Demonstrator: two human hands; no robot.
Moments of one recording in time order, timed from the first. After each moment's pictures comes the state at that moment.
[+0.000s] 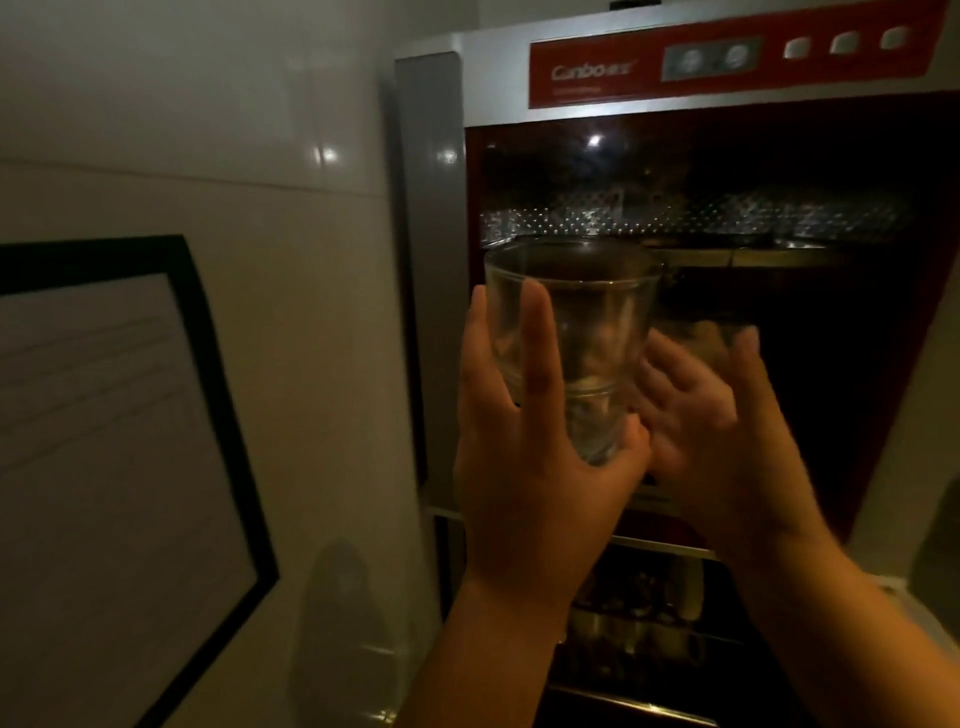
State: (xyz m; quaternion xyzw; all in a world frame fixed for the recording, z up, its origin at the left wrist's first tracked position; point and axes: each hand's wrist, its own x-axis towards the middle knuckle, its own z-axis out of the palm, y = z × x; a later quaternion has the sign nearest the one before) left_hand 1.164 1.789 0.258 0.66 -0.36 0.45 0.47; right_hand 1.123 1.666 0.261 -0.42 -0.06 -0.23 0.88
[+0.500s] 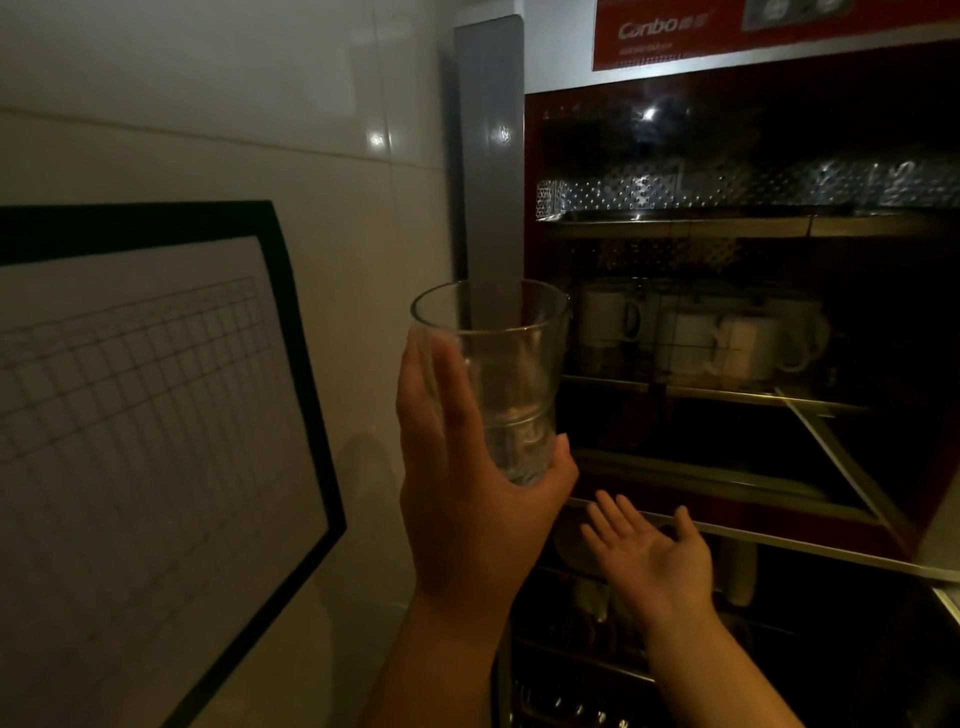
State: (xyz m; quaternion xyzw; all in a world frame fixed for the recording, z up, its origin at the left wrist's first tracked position) left_hand 1.192 1.849 0.217 0.70 -0.29 0.47 0.45; right_hand 1.181 1.690 0.118 -0.10 0.16 -0.19 0.96
